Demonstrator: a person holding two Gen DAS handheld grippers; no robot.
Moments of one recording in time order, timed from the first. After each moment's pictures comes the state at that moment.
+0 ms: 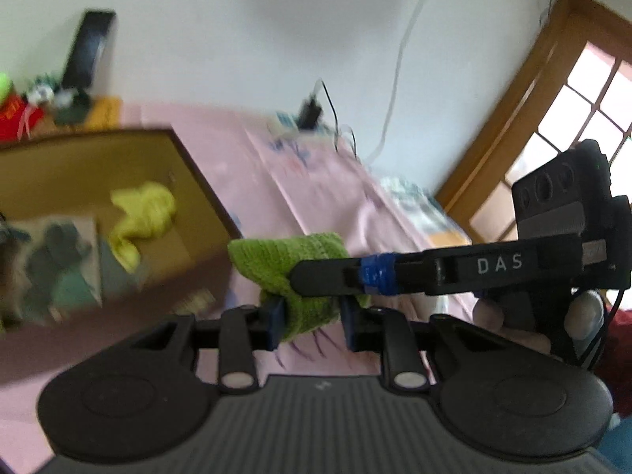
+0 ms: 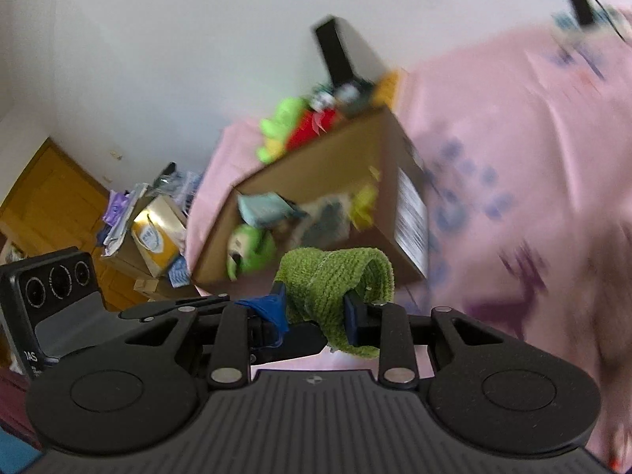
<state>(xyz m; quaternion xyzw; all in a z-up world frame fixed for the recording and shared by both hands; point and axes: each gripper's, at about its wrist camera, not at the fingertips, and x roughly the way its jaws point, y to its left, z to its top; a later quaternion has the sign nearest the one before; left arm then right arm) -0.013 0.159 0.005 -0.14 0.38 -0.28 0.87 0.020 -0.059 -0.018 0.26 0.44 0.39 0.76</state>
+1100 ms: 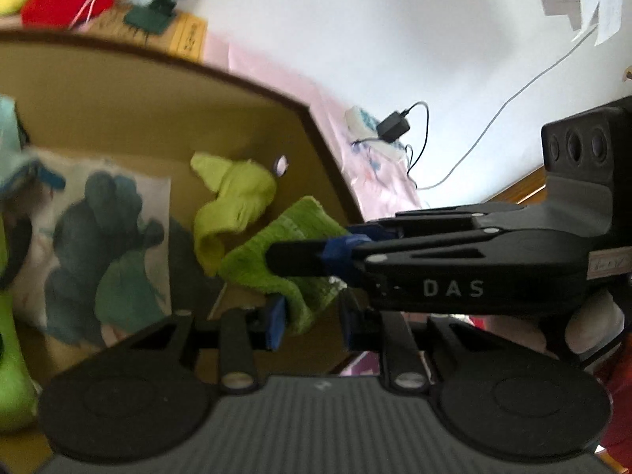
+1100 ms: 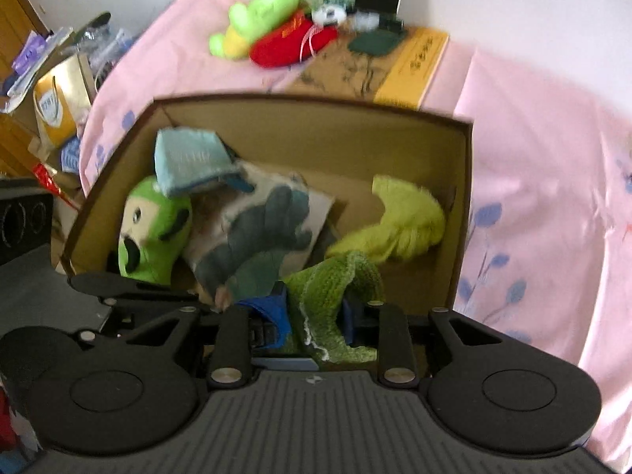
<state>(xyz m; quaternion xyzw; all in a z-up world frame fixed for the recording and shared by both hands) 0.094 0.260 -0.062 -0.30 0.45 -0.25 0.81 0.125 0.103 -0.021 -0.03 0.54 0.37 0.76</state>
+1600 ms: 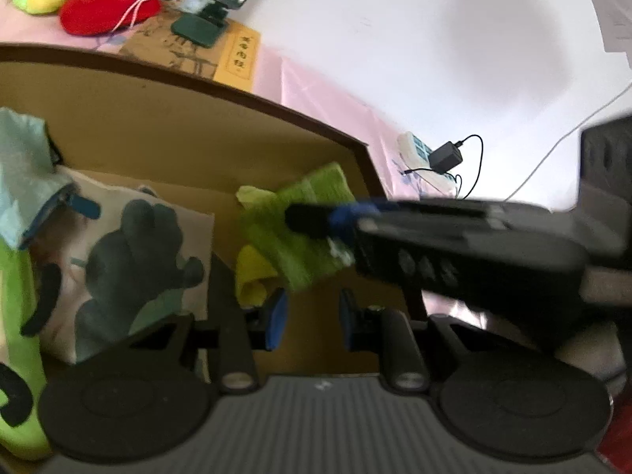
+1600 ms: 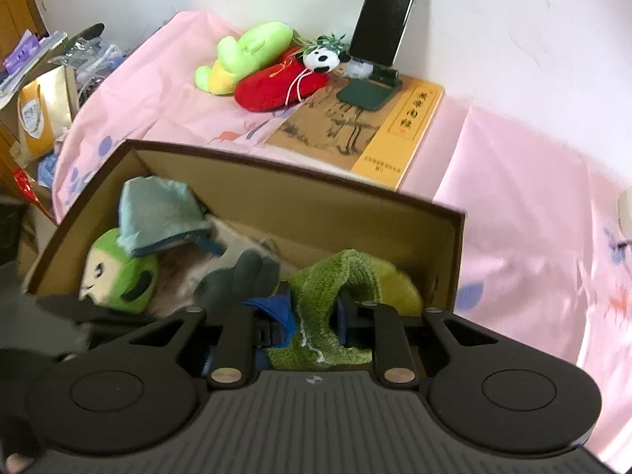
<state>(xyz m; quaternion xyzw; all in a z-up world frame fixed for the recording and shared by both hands) 0.123 0.270 -0.064 -0.31 0.46 -0.17 0.81 0.165 0.129 -0.027 -0.07 0.49 0.36 0.79</state>
